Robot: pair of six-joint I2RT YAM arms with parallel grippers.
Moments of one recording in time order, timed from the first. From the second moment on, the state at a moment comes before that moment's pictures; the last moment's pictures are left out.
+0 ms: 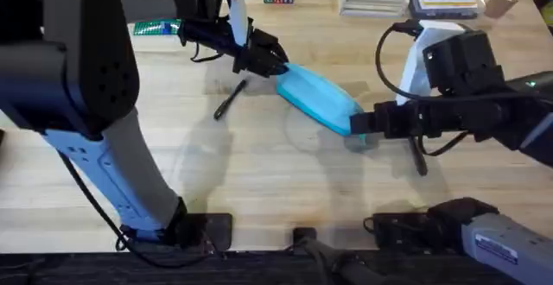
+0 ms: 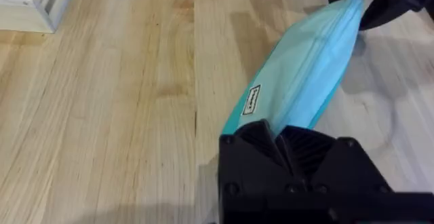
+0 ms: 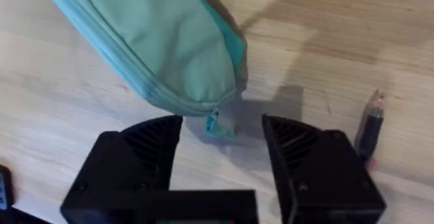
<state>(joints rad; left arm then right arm) -0.12 2.02 1.35 -0.82 1.10 1.39 0.22 1.09 0.63 -0.73 -0.22 0.15</state>
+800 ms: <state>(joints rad) -0.12 2.02 1.35 -0.82 1.10 1.39 0.22 1.09 0.63 -0.73 -0.24 0.15</state>
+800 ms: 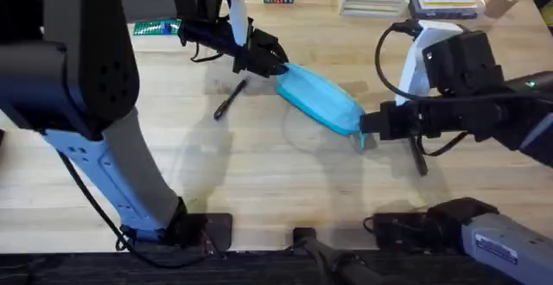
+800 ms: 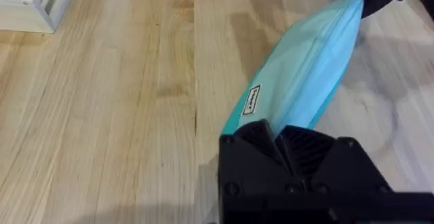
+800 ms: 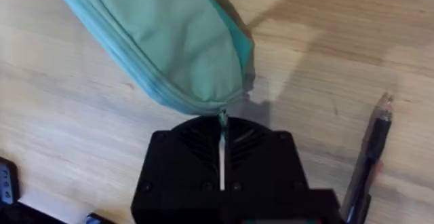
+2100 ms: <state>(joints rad) -0.12 2.02 1.35 -0.82 1.09 1.39 0.23 0.96 0.73 -0.69 -0.34 0.15</state>
